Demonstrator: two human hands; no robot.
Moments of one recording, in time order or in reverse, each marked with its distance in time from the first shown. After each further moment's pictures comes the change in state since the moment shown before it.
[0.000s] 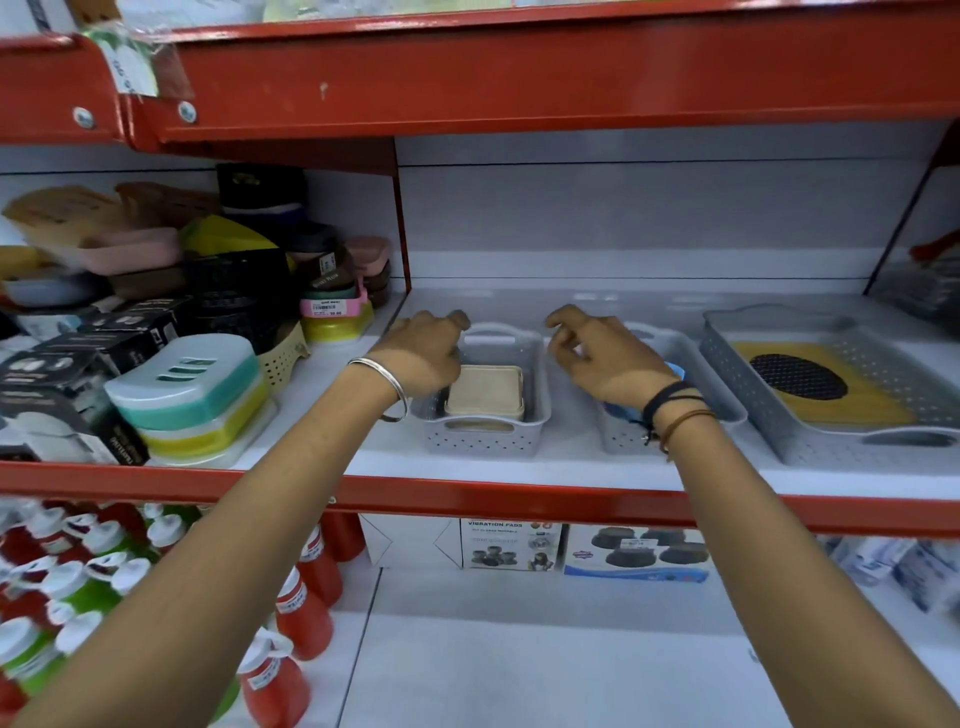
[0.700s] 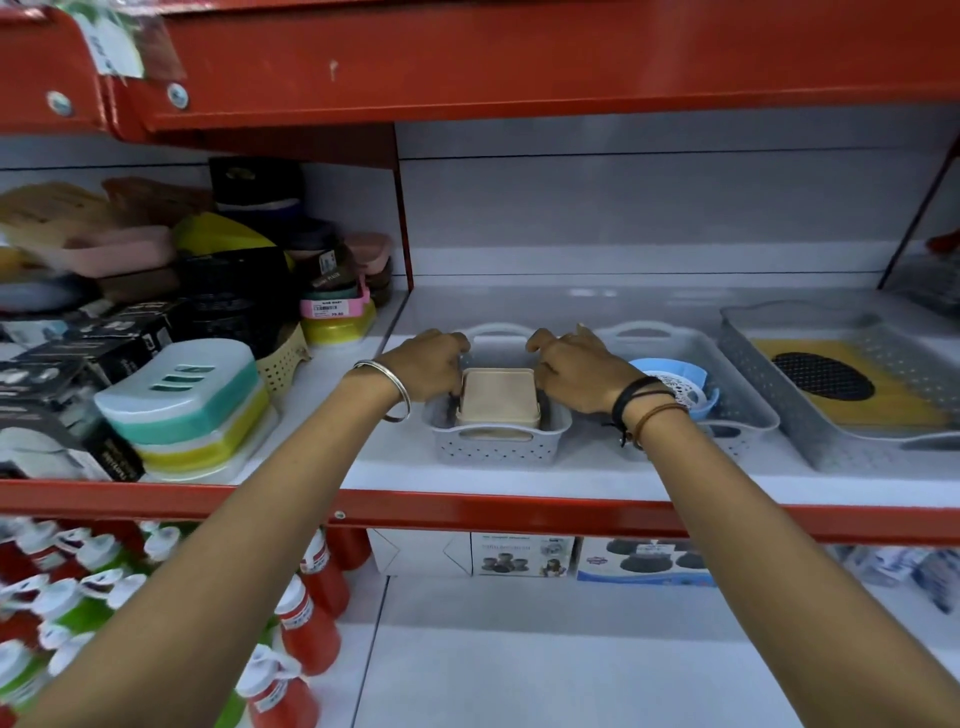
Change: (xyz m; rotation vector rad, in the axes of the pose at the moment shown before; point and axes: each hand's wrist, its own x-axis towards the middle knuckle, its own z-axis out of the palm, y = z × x) left_hand 0.029 -0.034 0.026 -0.200 -0.152 0.025; right_hand 0.031 -0.010 0.036 -0.233 -0.193 -0.012
